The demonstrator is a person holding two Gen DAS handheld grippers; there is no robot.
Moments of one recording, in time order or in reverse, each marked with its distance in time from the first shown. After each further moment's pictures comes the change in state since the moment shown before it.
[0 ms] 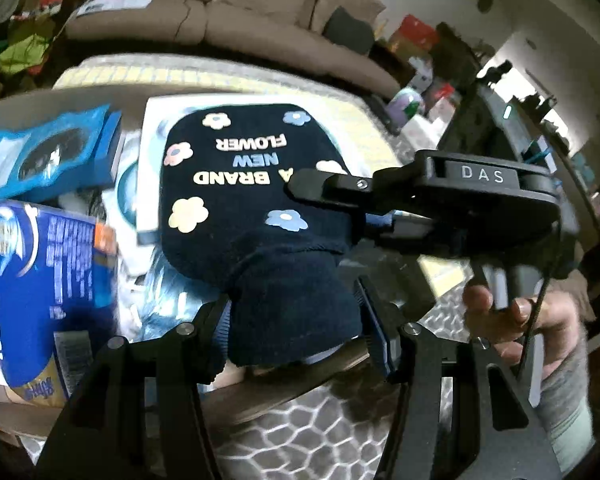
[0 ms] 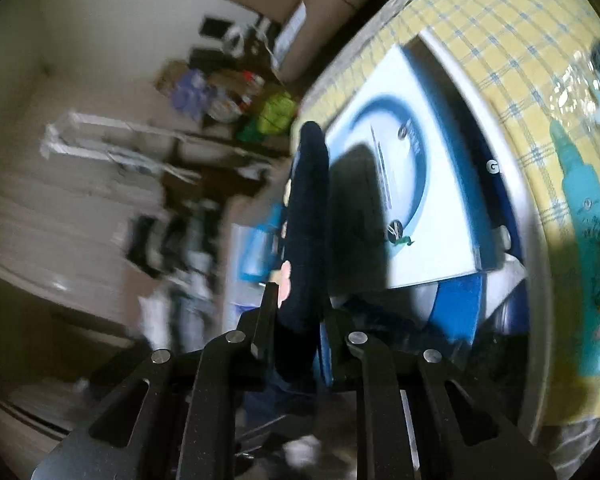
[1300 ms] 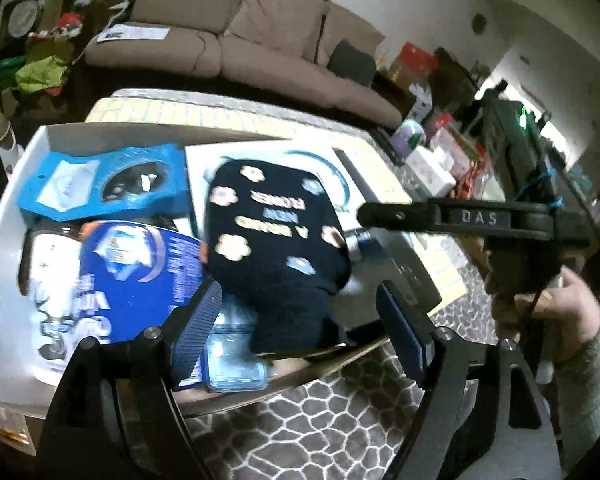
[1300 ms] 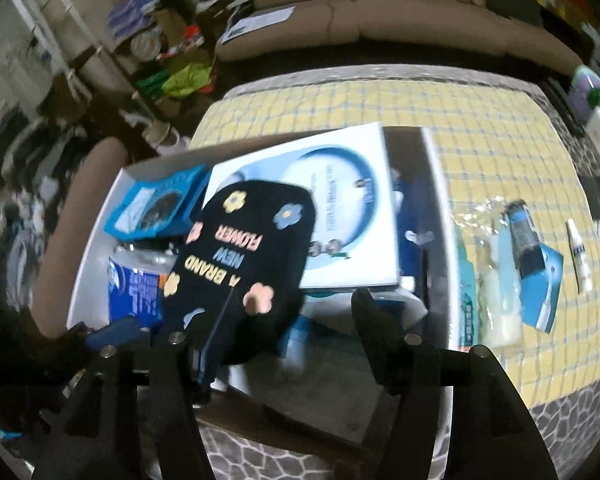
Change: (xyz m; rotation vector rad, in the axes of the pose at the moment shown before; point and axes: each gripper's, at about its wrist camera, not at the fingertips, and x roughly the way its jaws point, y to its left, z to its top) left arm -0.069 0.043 -0.007 0.000 -0.140 0.006; right arm -0.007 0.067 -0.020 -0.289 -0.059 -0.557
